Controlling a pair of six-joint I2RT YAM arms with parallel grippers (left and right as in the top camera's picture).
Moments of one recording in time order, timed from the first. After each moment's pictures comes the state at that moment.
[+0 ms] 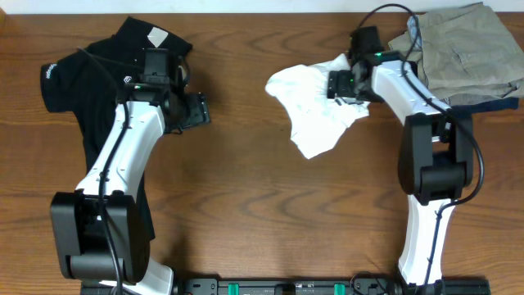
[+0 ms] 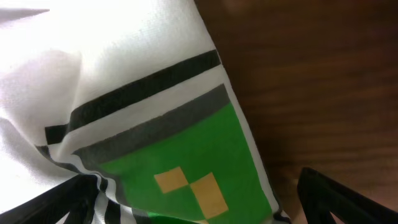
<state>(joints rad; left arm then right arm) -0.08 1.71 1.29 -0.77 0.10 -0.32 0.14 2.27 1.73 -0.73 0.02 0.26</state>
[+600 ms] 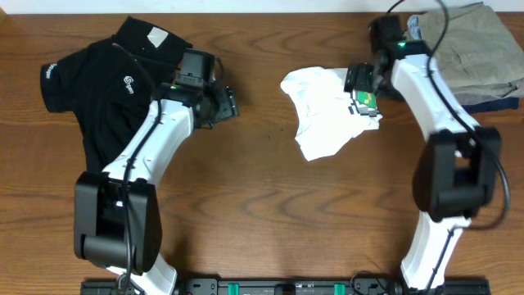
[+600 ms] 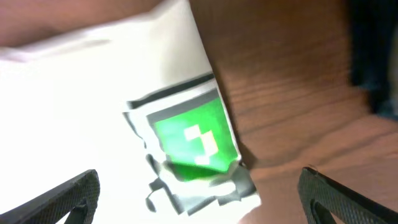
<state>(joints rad) -0.22 1.79 1.29 -0.61 0.10 -0.49 0.12 2.06 1.74 -0.91 0.09 0.33</state>
